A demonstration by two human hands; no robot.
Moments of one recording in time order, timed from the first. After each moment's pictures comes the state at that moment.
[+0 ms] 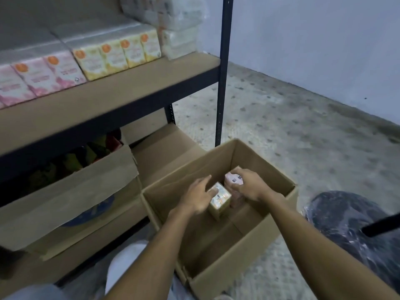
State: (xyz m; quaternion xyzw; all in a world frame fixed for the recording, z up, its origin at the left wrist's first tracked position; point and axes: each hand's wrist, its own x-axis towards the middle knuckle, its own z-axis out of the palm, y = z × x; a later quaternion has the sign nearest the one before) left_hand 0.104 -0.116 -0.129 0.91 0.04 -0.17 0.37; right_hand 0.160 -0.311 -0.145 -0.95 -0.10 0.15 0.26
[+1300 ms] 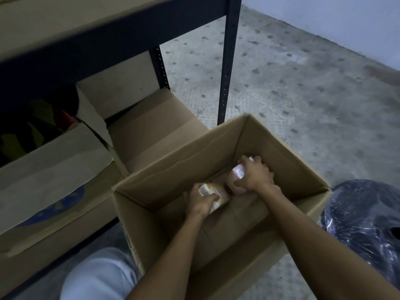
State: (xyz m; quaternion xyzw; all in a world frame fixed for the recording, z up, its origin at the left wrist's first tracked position) left_hand 0.139 -0.150 -0.262 0.78 0.34 -0.16 0.50; right_hand 0.227 -0.306 -0.242 -0.97 0.01 0.22 0.14
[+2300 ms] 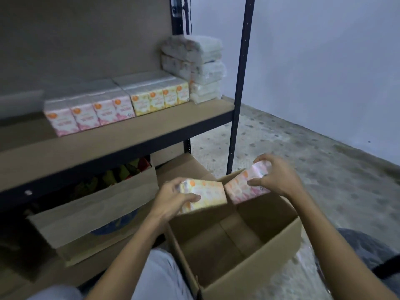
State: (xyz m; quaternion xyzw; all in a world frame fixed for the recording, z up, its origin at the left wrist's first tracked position) left_hand 0.031 -0.041 -0.013 0.79 0.15 0.01 0.60; right_hand 0.122 -0.313 0.018 -0.95 -0.08 -0.05 0.29
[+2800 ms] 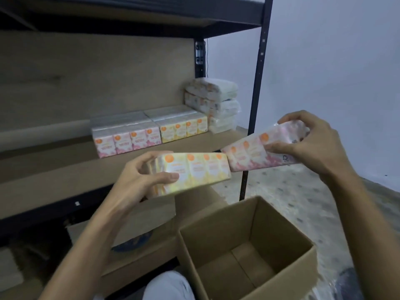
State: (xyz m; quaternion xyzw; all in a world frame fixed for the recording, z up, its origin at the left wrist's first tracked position) left_hand -0.061 0.016 0.148 0.77 0.02 0.15 0.62; right_hand 0.056 -0.294 0.188 -0.84 -0.16 -0.23 0.47
